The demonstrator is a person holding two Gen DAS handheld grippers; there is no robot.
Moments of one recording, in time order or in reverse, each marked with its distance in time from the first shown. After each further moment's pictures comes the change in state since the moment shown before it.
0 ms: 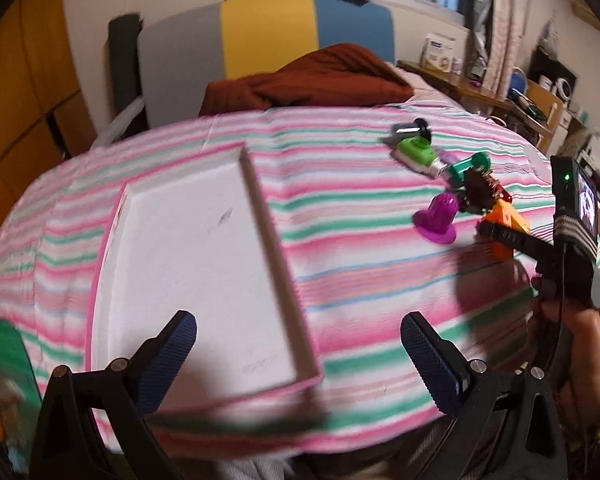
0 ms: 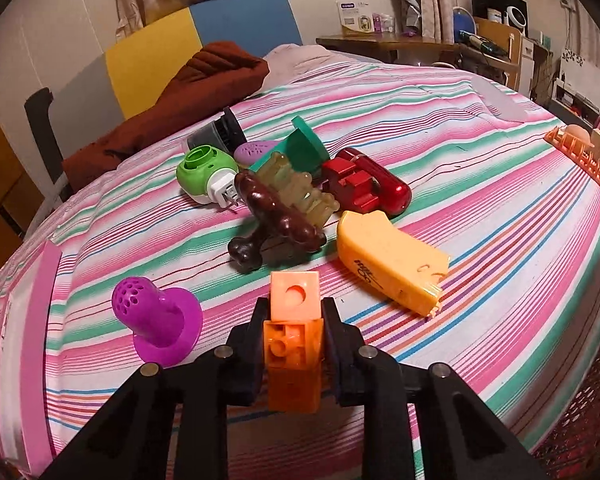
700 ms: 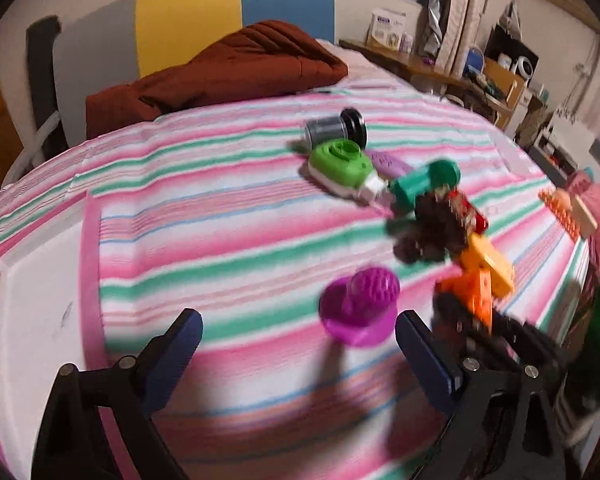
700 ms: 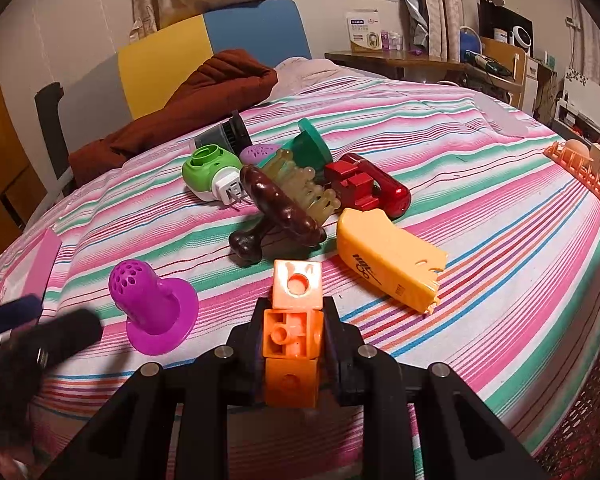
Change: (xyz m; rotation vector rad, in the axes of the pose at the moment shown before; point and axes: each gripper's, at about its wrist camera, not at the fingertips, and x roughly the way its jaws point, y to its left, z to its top) left arm 0.104 -0.090 0.078 0.067 0.060 -0.197; right arm 0.000 -0.003 -0.009 -0.043 -0.057 0.000
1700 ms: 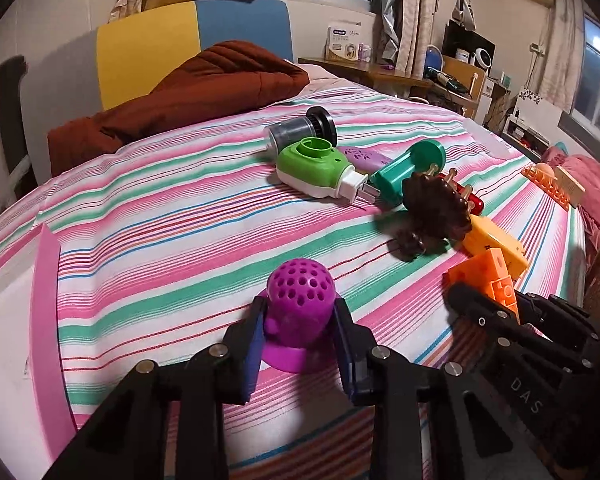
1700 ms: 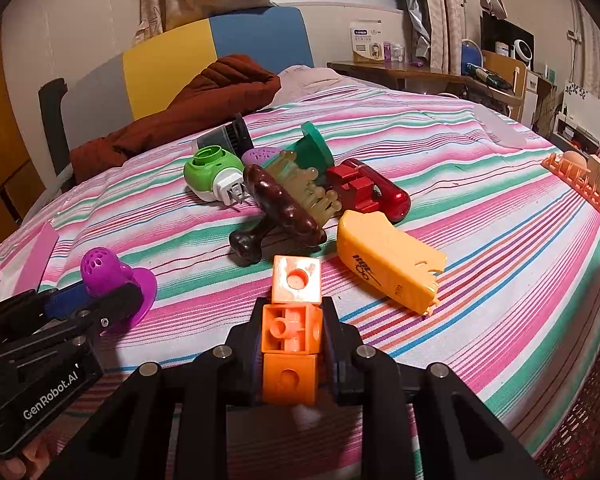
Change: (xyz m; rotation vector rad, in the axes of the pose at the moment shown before) left arm 0.035 -0.006 -0.011 0.146 -0.094 -0.056; right arm -0.001 0.003 -0.006 -0.037 -0.037 -0.023
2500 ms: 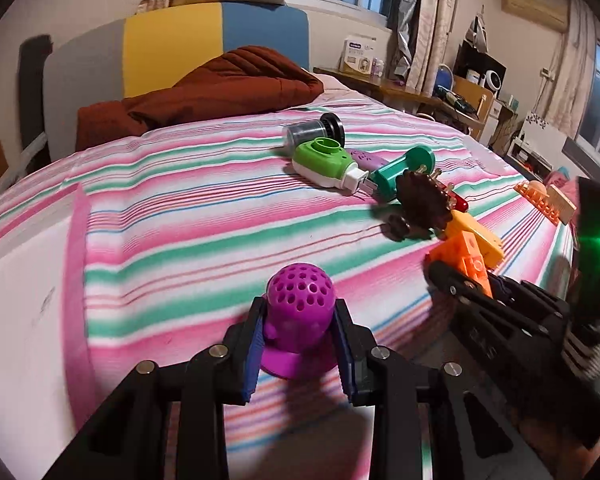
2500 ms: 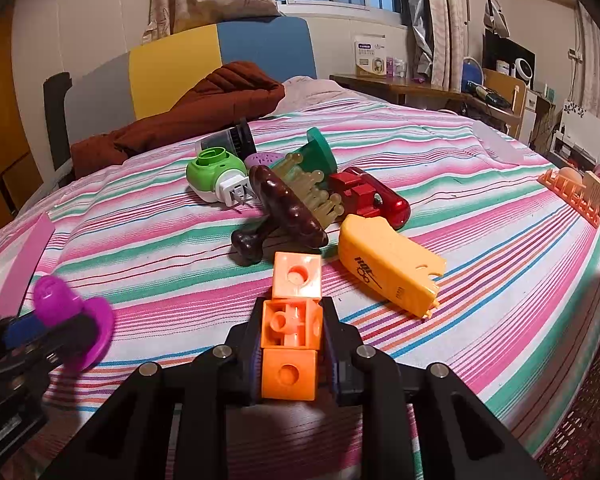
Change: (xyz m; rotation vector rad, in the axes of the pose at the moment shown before) left arm -0.042 0.007 -0.033 -0.094 -0.038 -0.006; right arm -0.001 0.005 -0.005 -0.046 -0.047 -0.028
